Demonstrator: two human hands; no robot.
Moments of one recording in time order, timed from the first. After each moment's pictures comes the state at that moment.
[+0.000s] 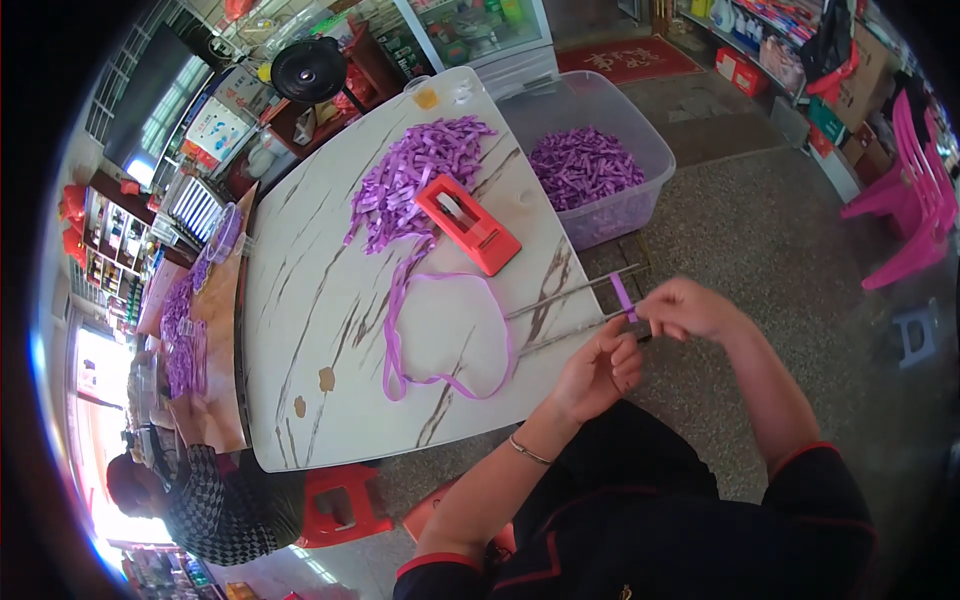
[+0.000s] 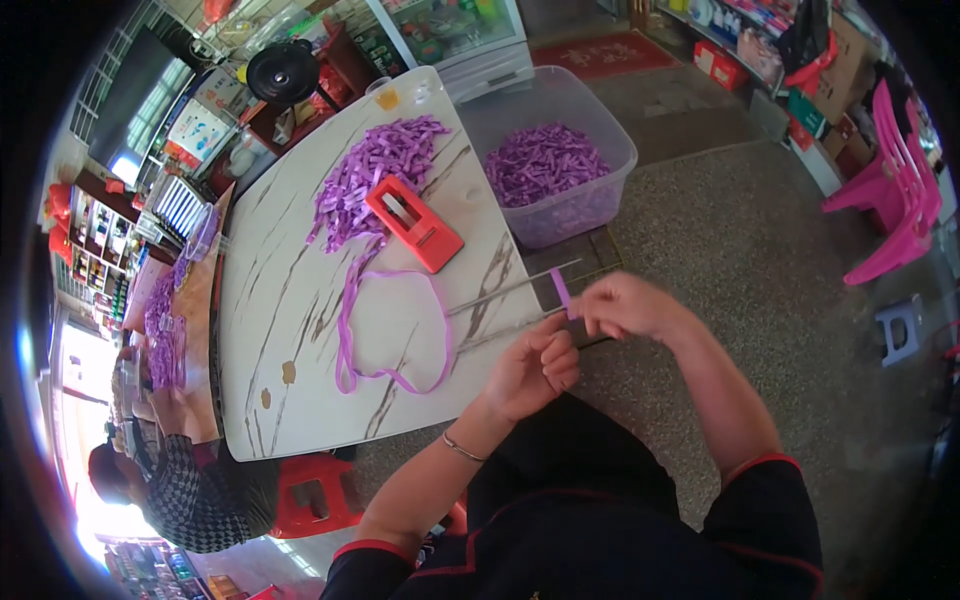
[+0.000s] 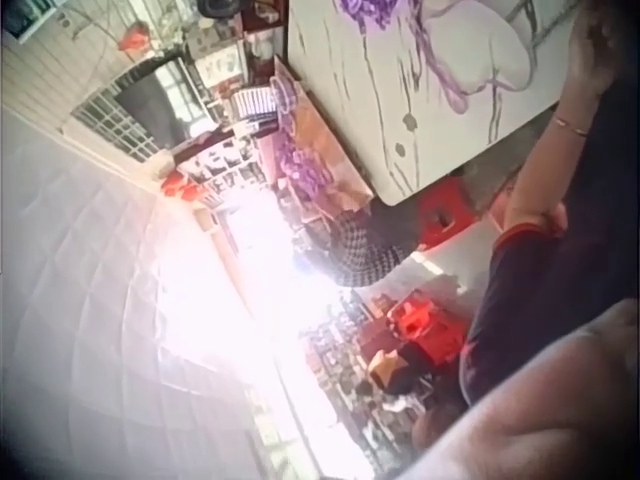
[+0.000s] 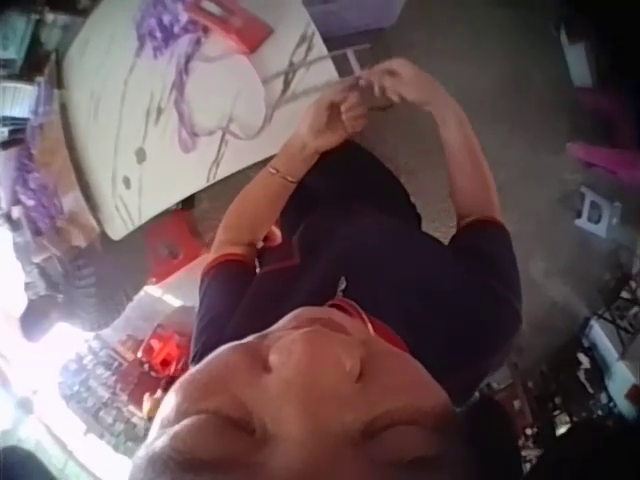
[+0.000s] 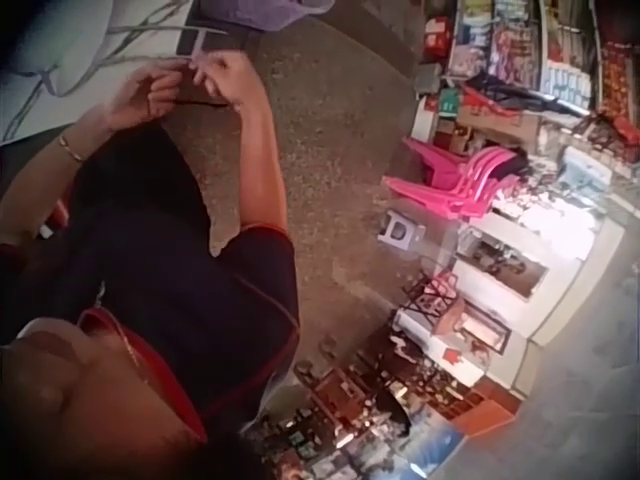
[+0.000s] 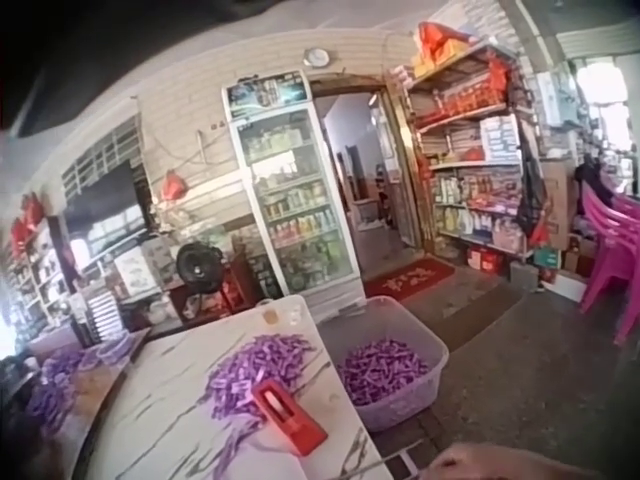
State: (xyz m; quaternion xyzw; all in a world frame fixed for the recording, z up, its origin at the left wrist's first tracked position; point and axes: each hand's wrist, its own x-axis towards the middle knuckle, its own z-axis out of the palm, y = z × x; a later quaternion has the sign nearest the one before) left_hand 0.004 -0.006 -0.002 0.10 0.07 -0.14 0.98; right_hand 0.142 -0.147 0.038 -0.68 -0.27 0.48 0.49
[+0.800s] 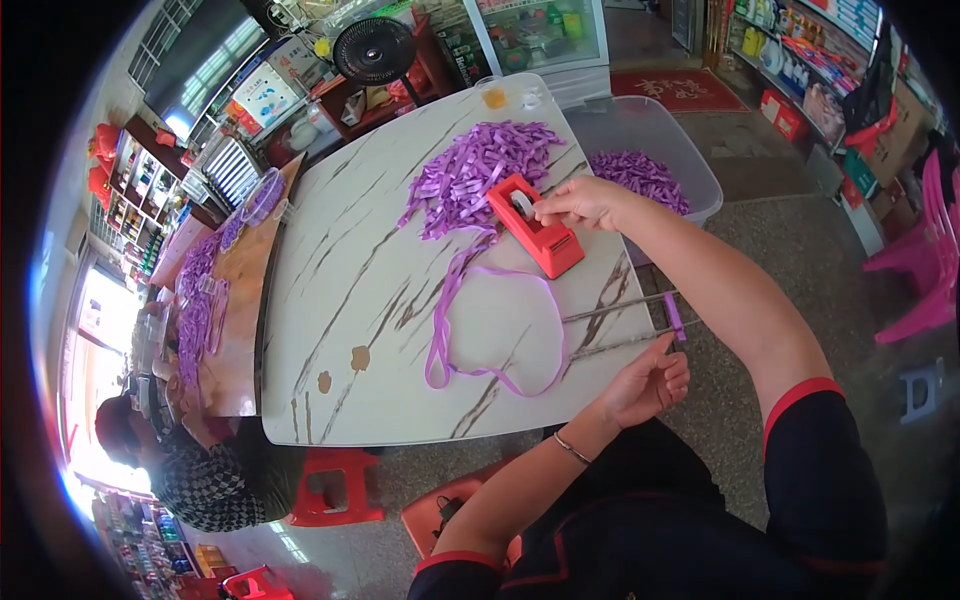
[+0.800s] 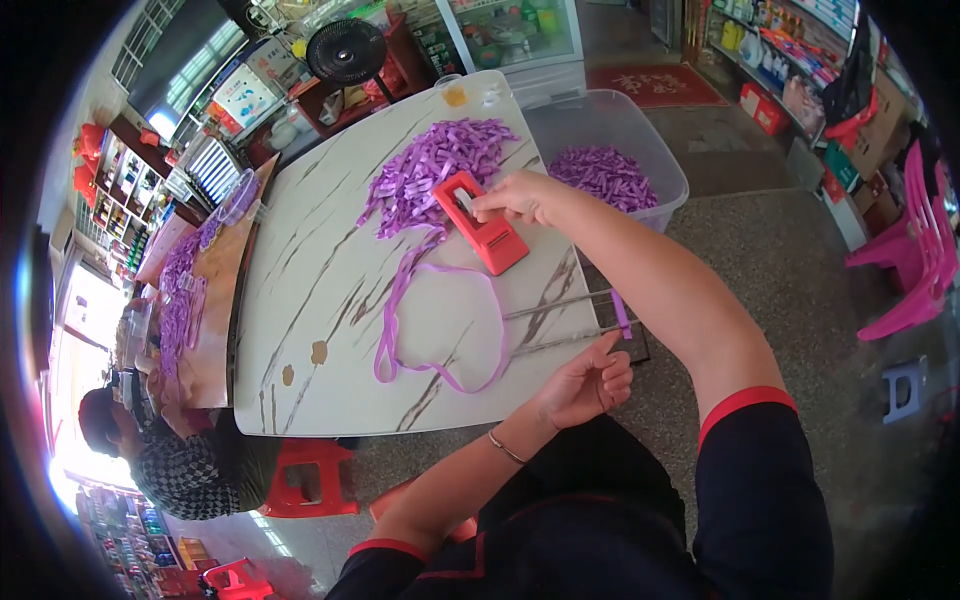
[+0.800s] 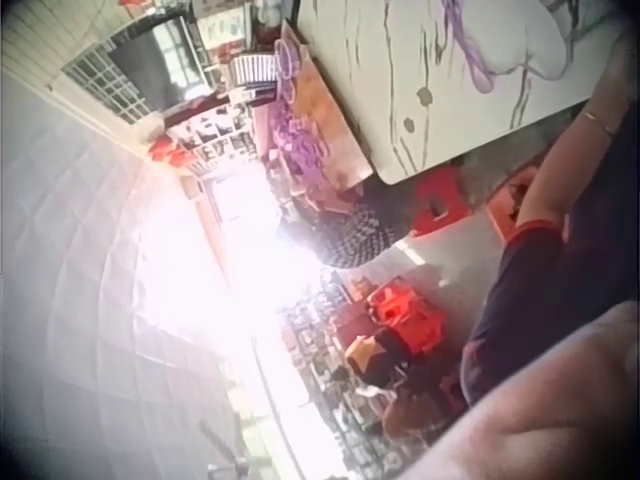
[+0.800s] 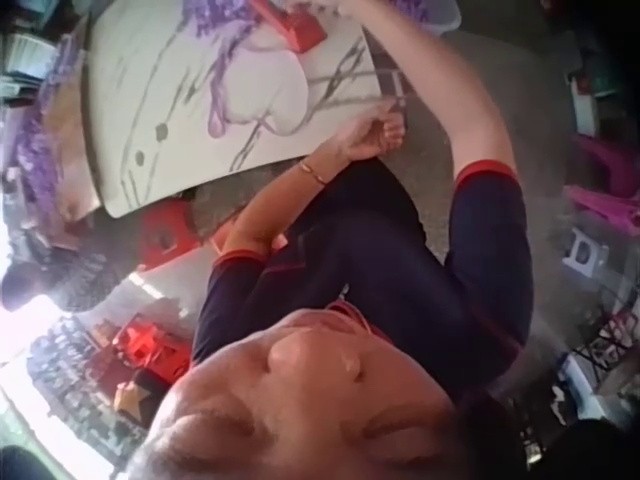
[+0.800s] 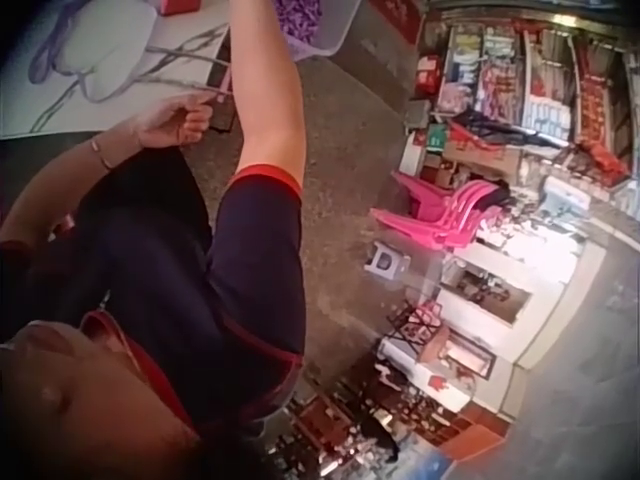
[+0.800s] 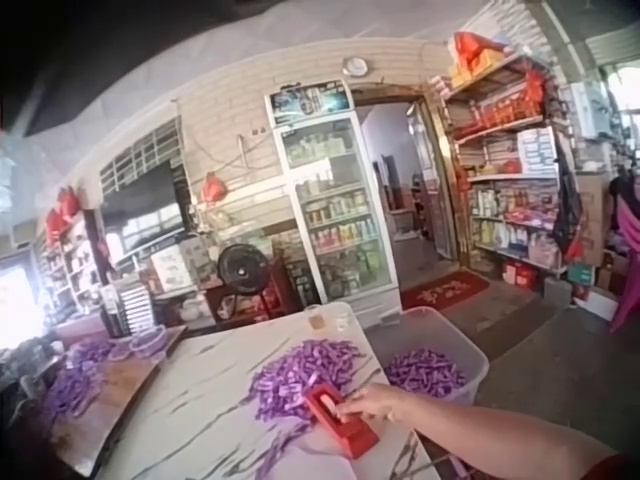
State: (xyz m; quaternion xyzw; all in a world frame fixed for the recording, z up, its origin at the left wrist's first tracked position) left_hand 0.003 -0.006 -0.008 0.10 0.01 -0.18 0.98; right_hand 0.197 0.085 0.080 -0.71 -0.32 0.45 0.44
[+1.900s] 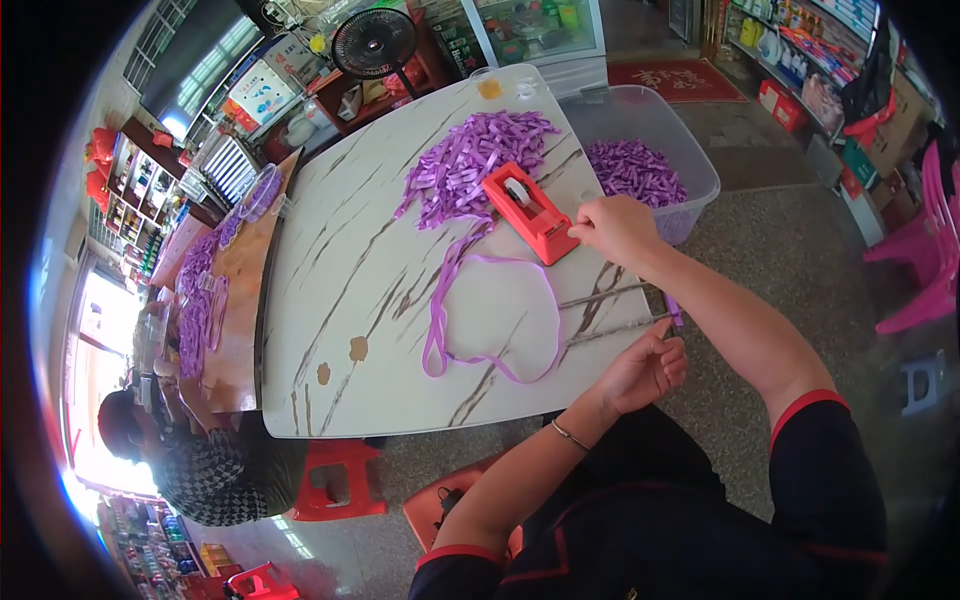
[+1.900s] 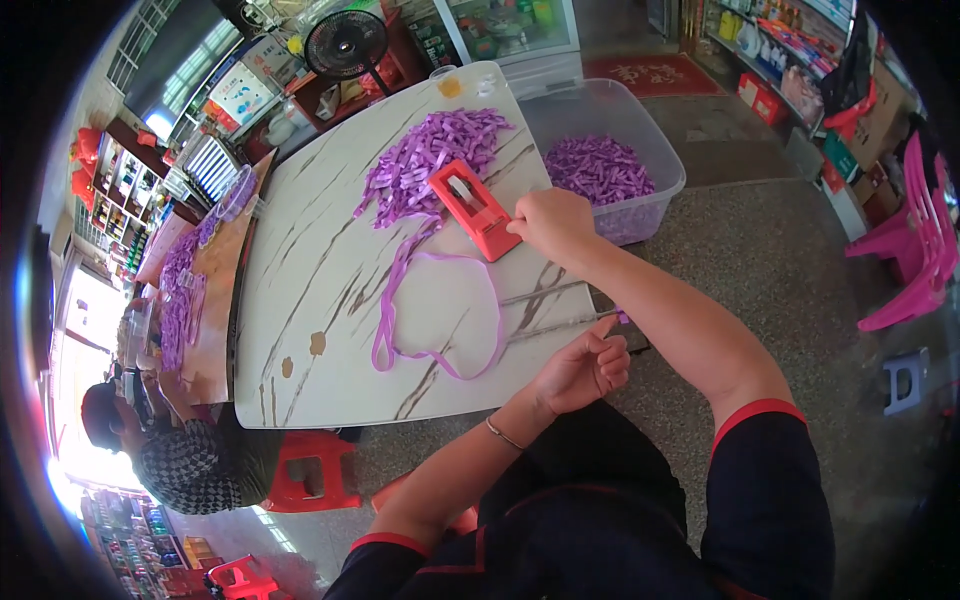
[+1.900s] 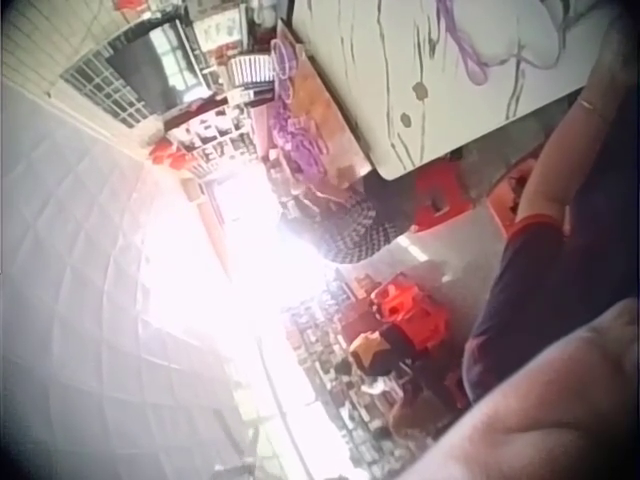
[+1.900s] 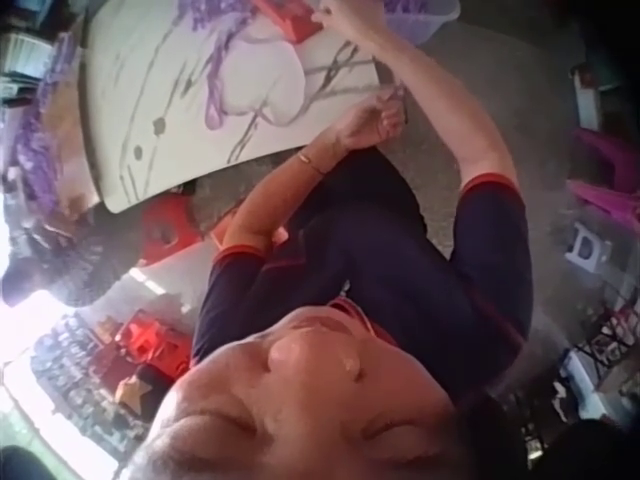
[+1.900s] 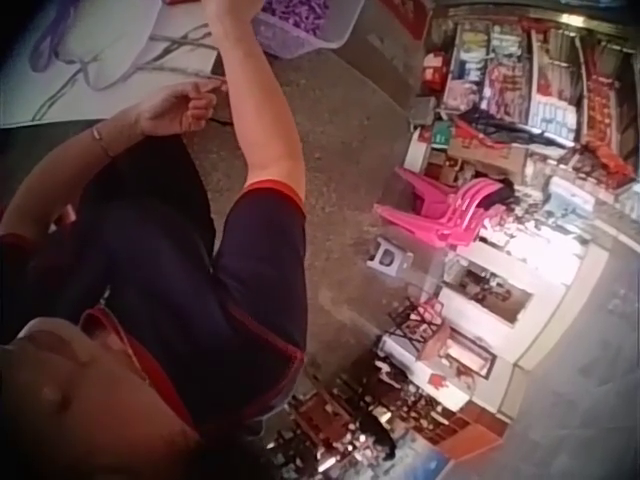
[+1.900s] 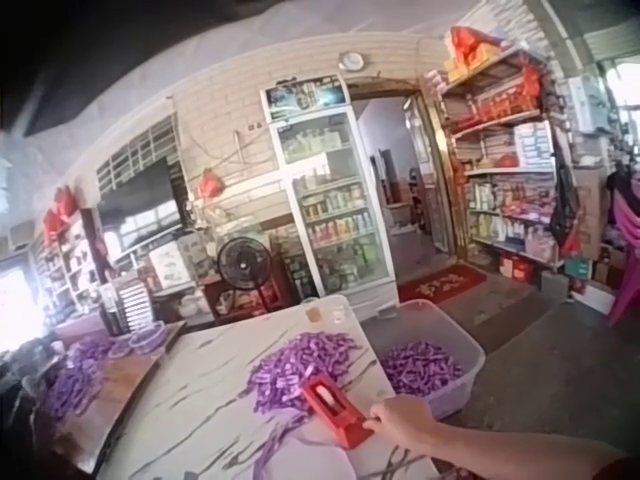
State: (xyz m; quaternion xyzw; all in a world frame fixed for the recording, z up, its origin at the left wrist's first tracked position) left_hand 0.004 -0.004 -0.002 0.09 0.01 -0.18 0.98; right_hand 0.149 0.024 0.066 -0.85 -0.44 0.02 0.28
